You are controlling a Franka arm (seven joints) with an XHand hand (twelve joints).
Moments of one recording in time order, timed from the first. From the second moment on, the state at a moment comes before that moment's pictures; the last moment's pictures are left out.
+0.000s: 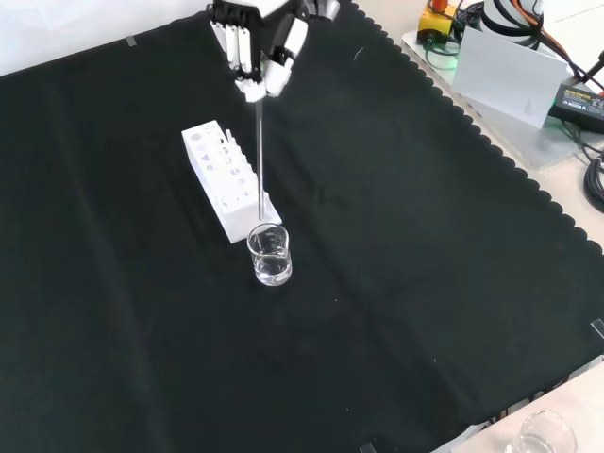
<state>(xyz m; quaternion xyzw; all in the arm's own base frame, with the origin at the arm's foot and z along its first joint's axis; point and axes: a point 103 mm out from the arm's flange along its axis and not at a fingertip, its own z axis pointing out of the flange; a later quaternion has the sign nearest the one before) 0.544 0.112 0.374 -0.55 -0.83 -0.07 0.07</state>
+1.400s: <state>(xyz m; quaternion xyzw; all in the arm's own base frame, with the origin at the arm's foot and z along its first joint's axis) 0.536 -0.030 0.433 -0.65 -0.76 -0.10 0.02</state>
